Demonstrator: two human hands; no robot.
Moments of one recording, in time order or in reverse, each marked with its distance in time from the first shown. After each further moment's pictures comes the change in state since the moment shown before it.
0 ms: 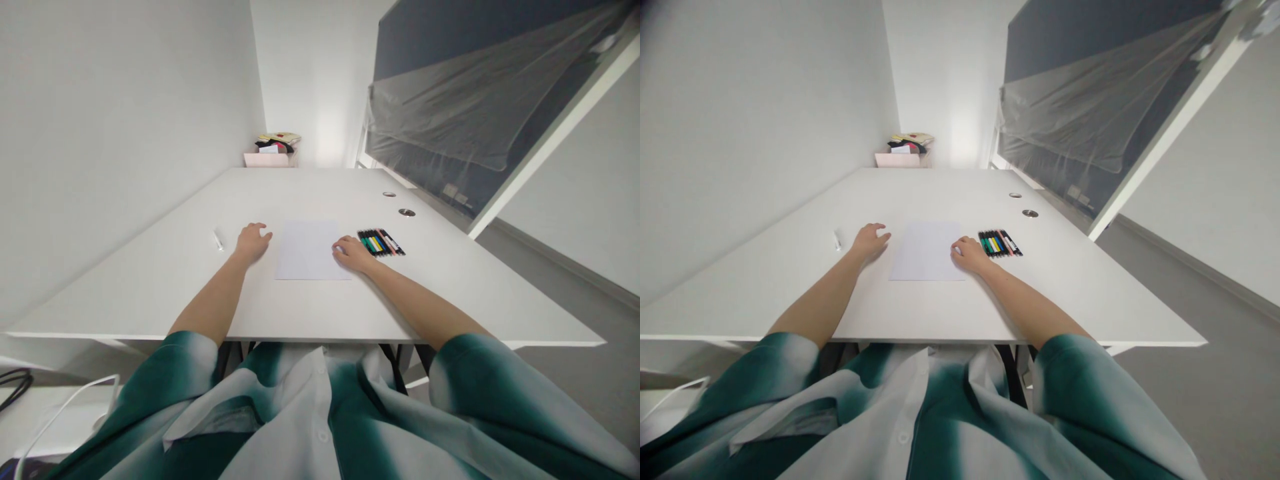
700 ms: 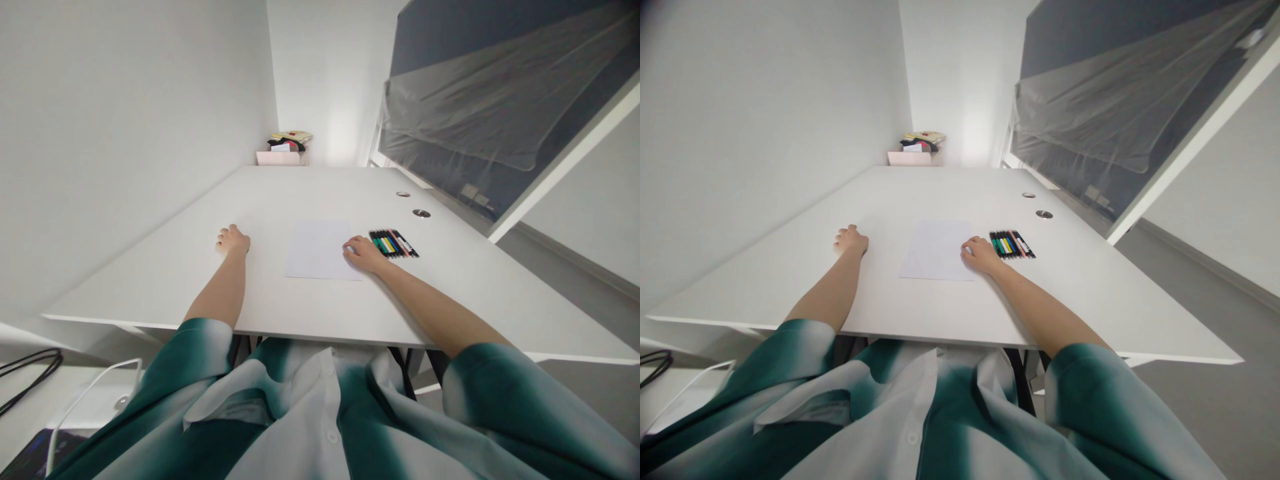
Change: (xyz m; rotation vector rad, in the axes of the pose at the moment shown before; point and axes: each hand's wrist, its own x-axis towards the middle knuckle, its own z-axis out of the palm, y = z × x) left_hand -0.003 -0.050 -0.020 0.062 0.110 -0.588; right_hand 0.002 0.003 0.005 0.006 0.000 -0.010
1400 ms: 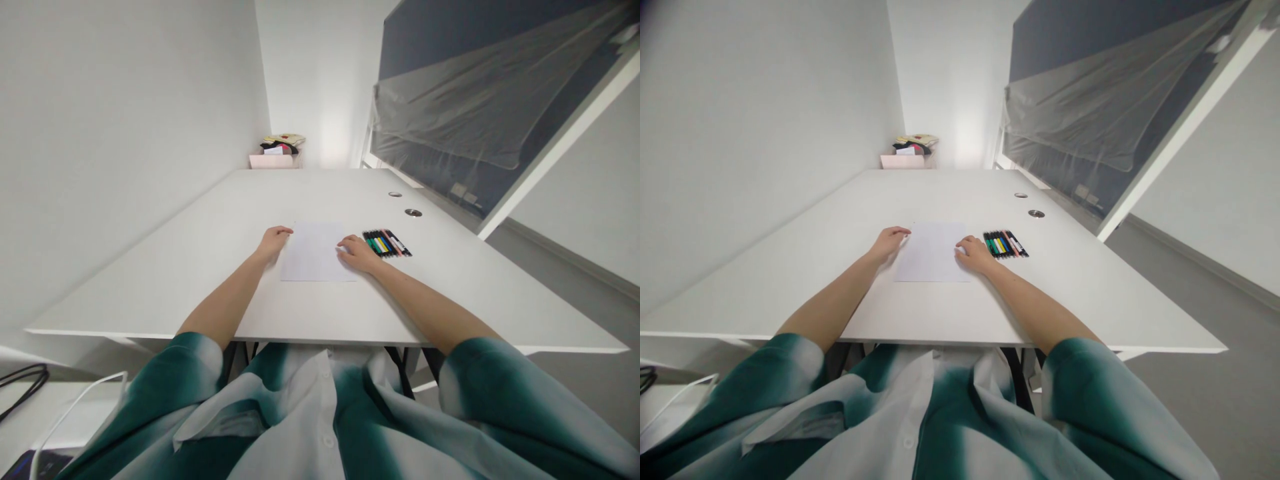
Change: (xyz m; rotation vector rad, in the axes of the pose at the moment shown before) left_hand -0.060 0.076 0.022 -0.677 -0.397 0.464; right_hand 0.005 0.010 0.008 0.136 0.105 -0.048
